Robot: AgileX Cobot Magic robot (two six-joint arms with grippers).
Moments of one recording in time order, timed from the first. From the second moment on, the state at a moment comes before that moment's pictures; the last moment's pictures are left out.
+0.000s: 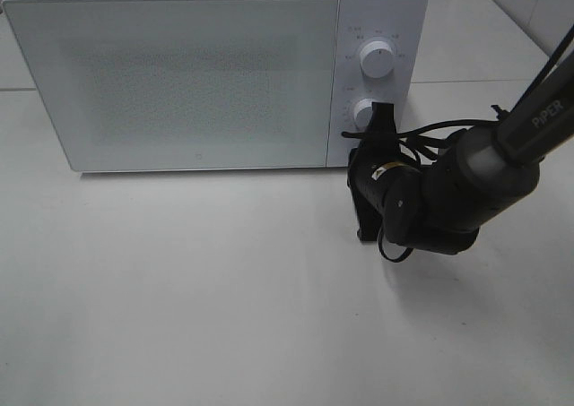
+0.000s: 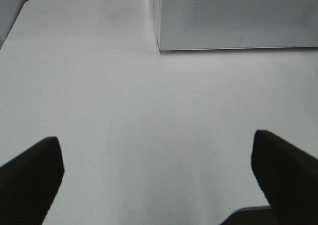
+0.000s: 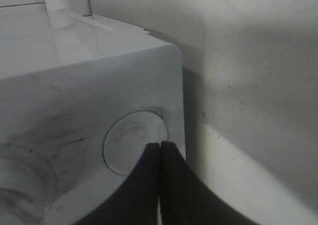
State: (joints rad) left arm -0.05 0.00 -0.51 -0.03 1.07 0.03; right arm 0.56 2.16 -0.86 0.64 -0.88 1.41
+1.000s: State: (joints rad) left arm -0.05 0.00 -0.51 -0.03 1.07 0.03; right arm 0.53 2.16 -0.87 0.62 -0.93 1.41
